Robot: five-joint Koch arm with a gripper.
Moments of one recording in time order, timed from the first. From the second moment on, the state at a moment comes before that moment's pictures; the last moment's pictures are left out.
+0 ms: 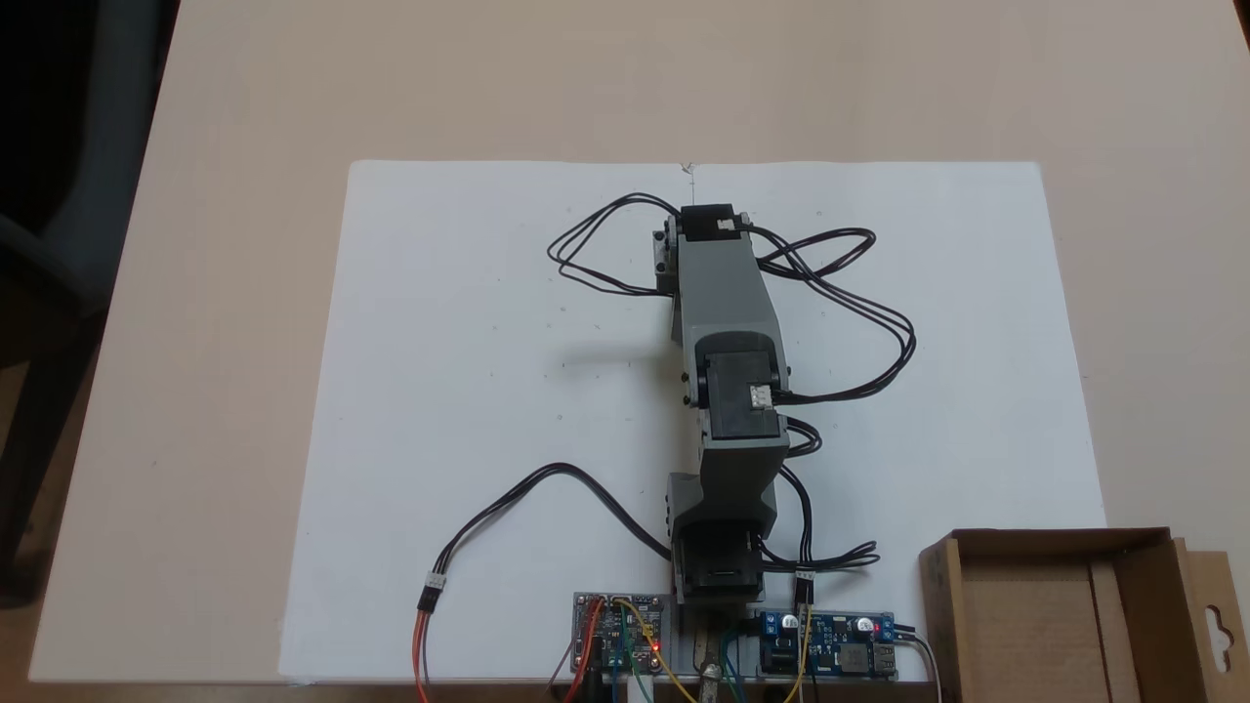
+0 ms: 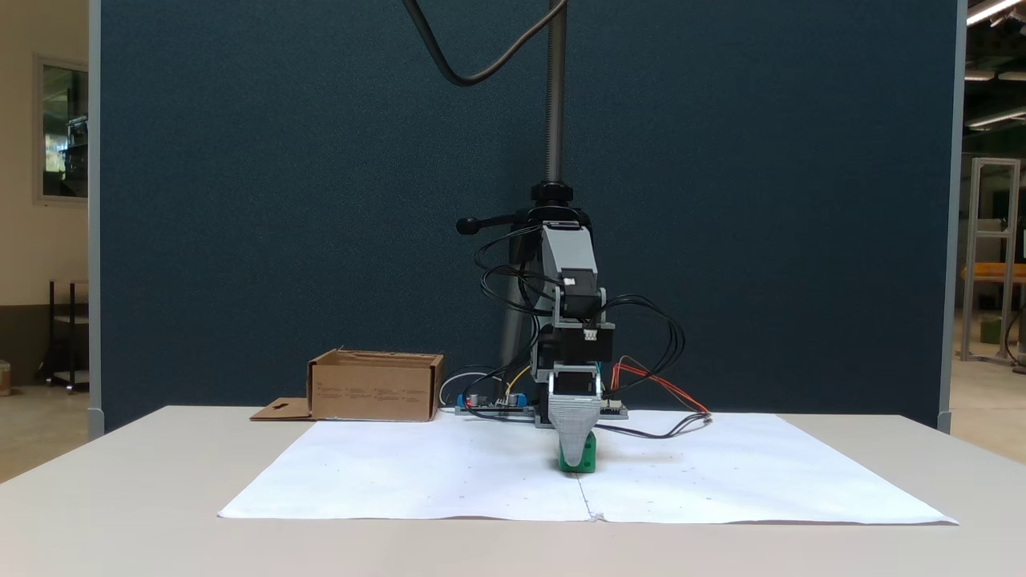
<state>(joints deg) -3.6 82.4 85.3 56.6 6.2</state>
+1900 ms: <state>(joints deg) 45.9 81.1 29.3 97.6 -1.2</state>
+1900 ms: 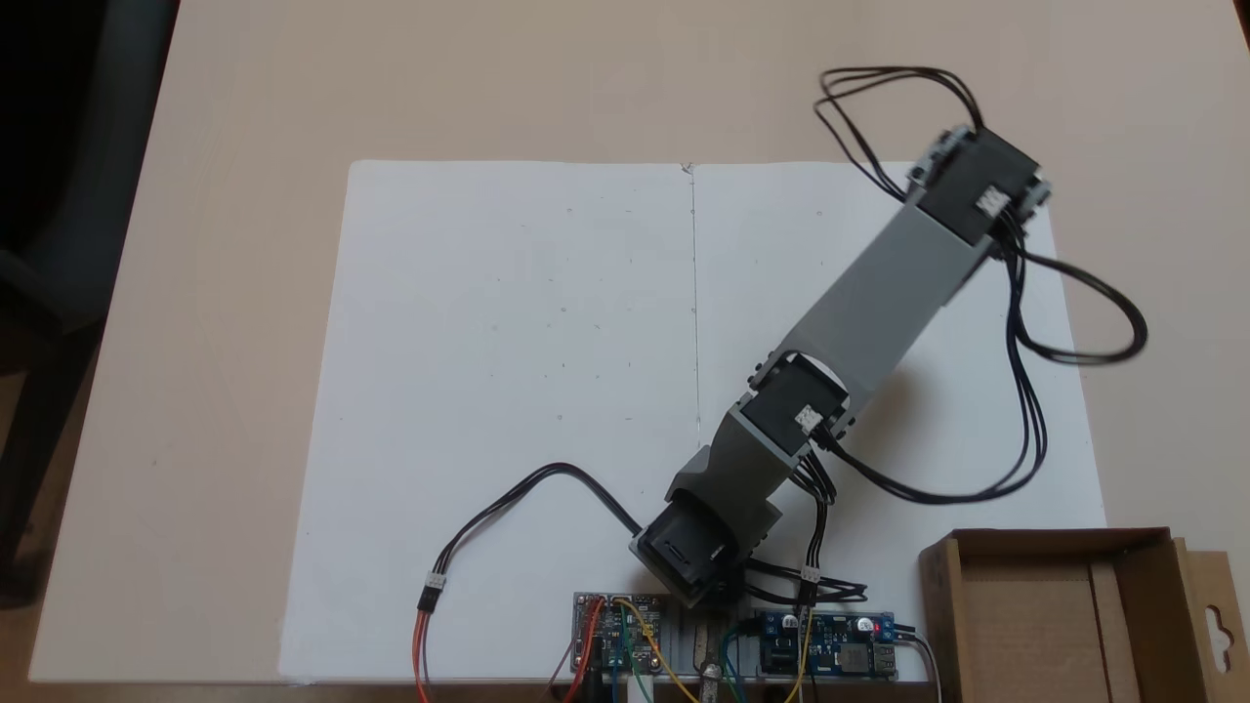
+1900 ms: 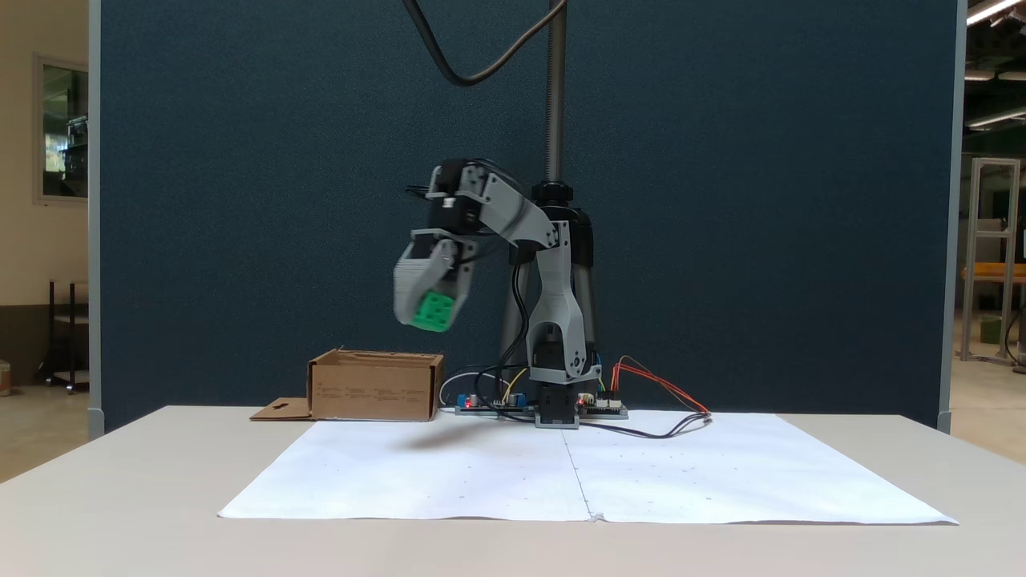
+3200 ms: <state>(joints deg) 98.0 66.9 29.8 94.3 -18.2</state>
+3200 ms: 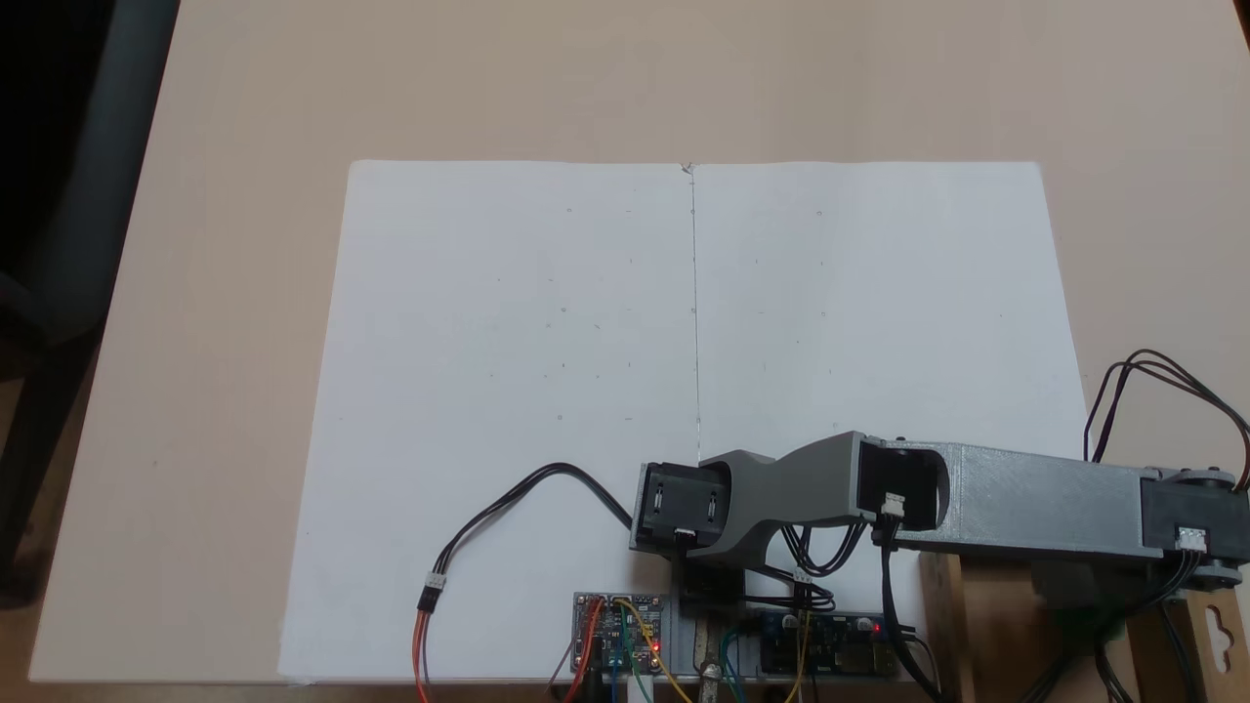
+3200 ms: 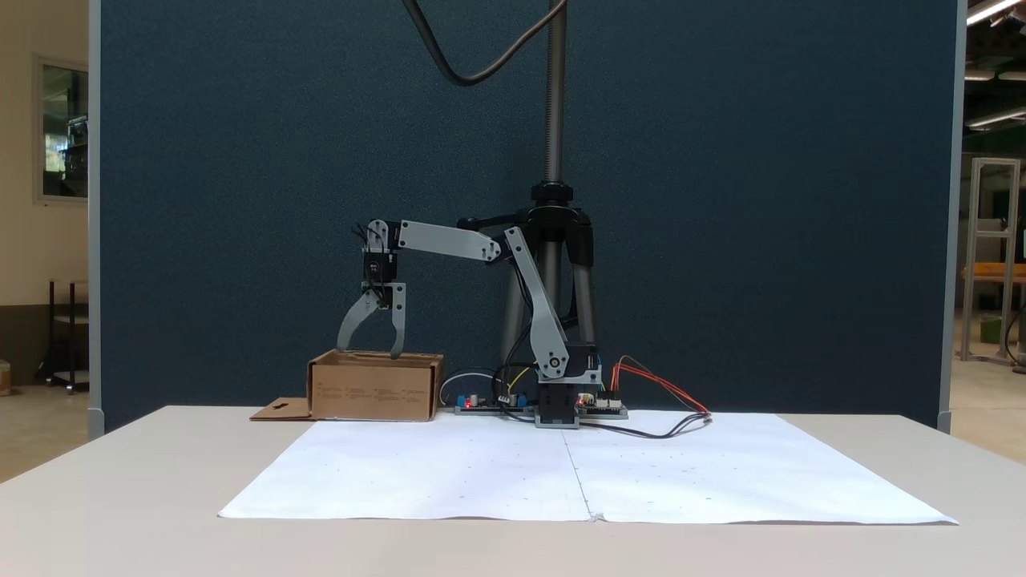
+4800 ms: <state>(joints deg) 0.4 92.2 45.7 80.2 -3.0</state>
